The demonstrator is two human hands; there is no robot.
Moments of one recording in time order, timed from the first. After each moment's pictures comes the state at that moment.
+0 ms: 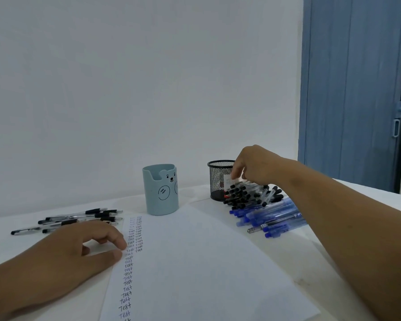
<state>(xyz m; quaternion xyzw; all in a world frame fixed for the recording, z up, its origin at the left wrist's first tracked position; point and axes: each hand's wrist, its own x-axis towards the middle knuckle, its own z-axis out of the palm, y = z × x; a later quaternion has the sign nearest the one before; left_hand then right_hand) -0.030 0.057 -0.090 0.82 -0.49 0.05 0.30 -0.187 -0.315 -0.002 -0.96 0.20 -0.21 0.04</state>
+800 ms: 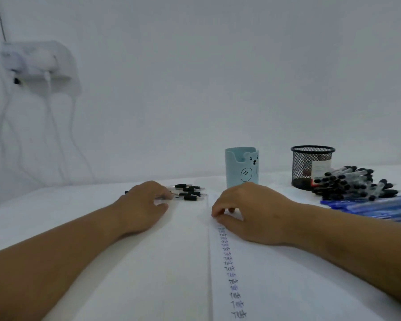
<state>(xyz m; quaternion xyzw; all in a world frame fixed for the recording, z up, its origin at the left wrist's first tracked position) 0.025 0.091 -0.084 0.90 -0.35 0.10 0.24 -0.132 -0.137 -0.077 -0.96 -0.15 -0.22 0.04</state>
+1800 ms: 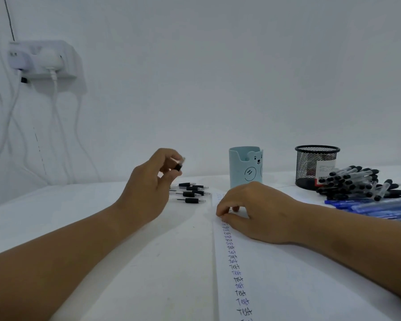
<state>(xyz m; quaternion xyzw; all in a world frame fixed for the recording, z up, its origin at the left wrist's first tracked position) -0.005 0.076 -0.067 0.74 -0.43 0.27 0.44 -0.130 -0.141 -0.080 -0.96 -0.15 -0.21 0.08</state>
